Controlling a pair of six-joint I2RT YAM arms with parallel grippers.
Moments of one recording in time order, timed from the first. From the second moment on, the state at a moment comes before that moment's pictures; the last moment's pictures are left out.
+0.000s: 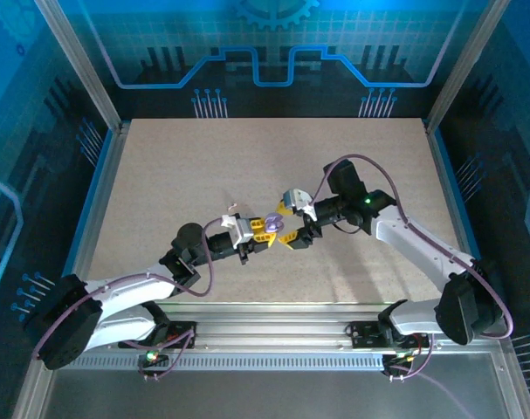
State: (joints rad) left arm -0.71 1.14 0.35 0.86 0.47 0.07; right arm 0.52 1.33 1.04 -0.53 -0.96 -0.77
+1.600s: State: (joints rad) left arm -0.71 1.15 0.36 0.83 0.47 0.08; right arm 0.54 1.32 1.11 -0.64 -0.90 -0.95
